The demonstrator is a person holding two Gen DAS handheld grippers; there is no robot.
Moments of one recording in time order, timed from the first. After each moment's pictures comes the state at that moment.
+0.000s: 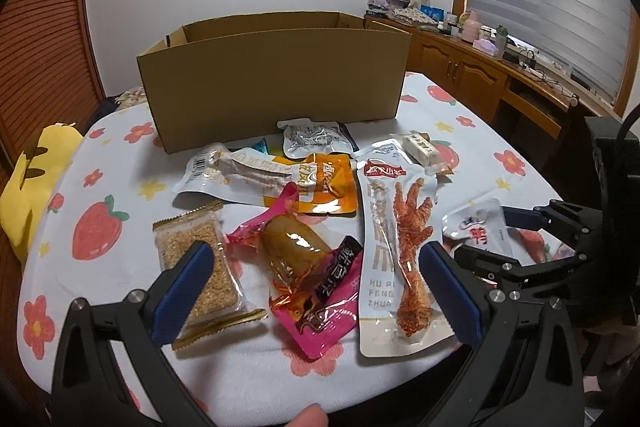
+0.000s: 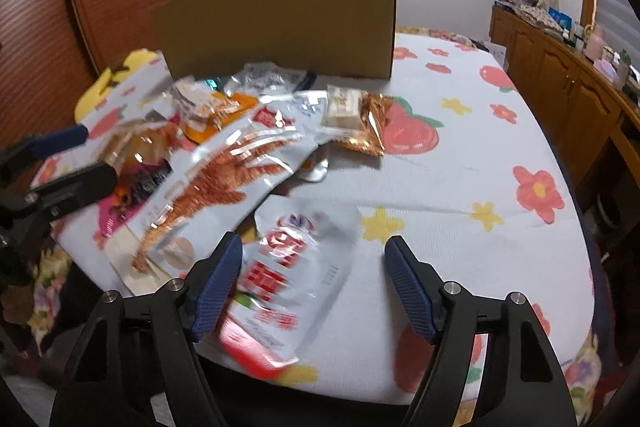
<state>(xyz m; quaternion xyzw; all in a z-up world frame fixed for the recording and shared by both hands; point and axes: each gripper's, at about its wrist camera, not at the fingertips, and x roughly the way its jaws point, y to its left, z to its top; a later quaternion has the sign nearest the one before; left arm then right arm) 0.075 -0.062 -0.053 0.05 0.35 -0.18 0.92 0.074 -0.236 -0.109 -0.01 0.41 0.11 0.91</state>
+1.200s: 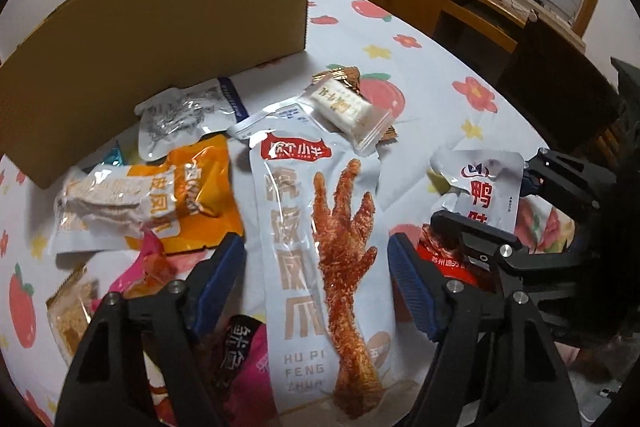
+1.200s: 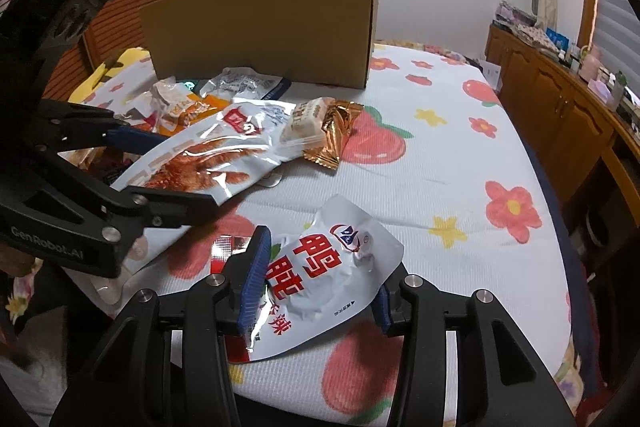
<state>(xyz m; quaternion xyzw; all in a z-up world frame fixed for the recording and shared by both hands) 0.135 -0.147 -0.085 0.13 0.47 -0.29 0.82 0.074 -0.258 -0.111 -0.04 0.38 0.10 0.92</state>
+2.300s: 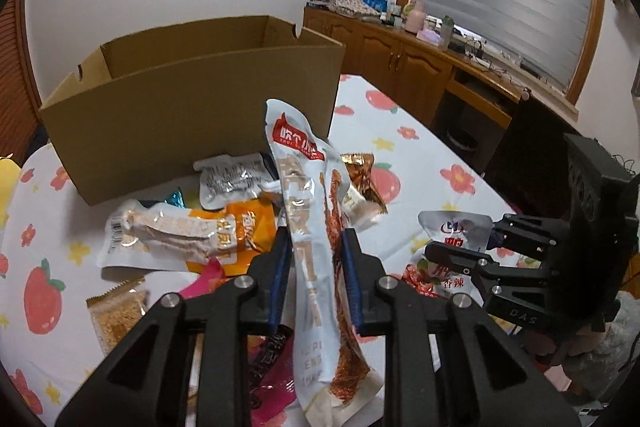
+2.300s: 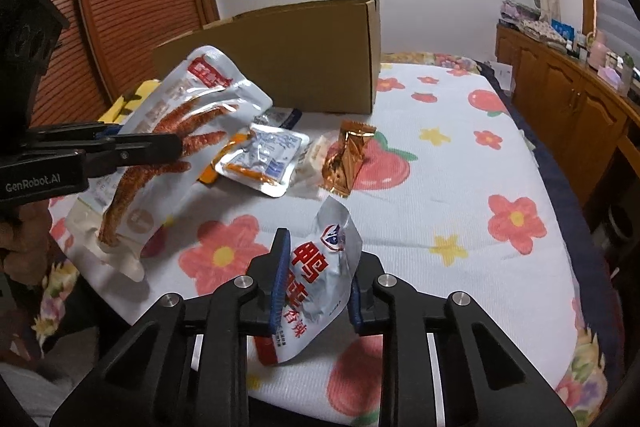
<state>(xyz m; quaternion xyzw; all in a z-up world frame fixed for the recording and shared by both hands) 0.120 -0.103 -0.032 0.05 0.37 -0.29 0.88 0.073 -0.271 -0.093 0.01 0.35 0.13 0.93</state>
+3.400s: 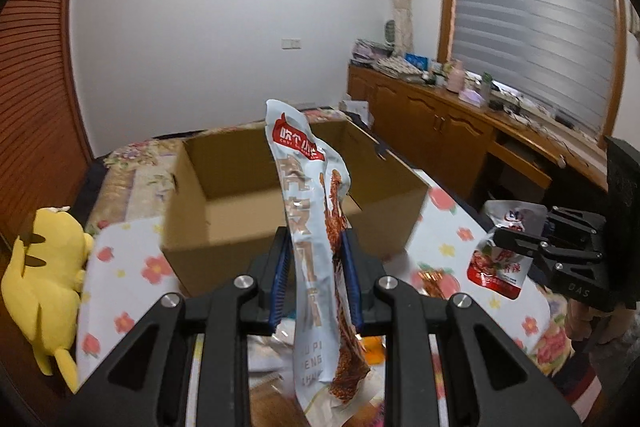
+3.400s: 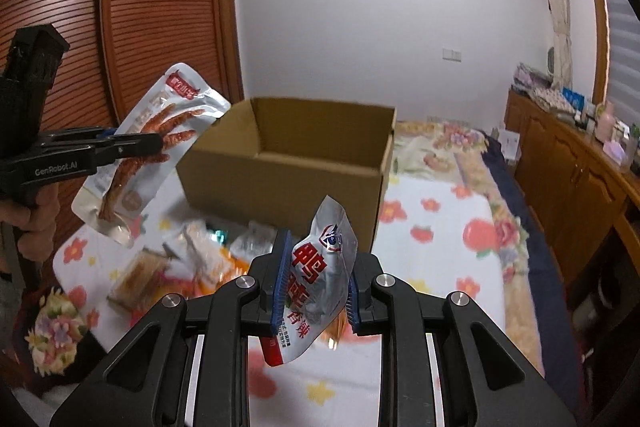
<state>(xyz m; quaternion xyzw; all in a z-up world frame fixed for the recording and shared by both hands) 0.176 -0.041 0.067 0.03 0.28 -0.21 0.94 0.122 -0.259 0.018 -0.03 0.26 0.16 0.95</state>
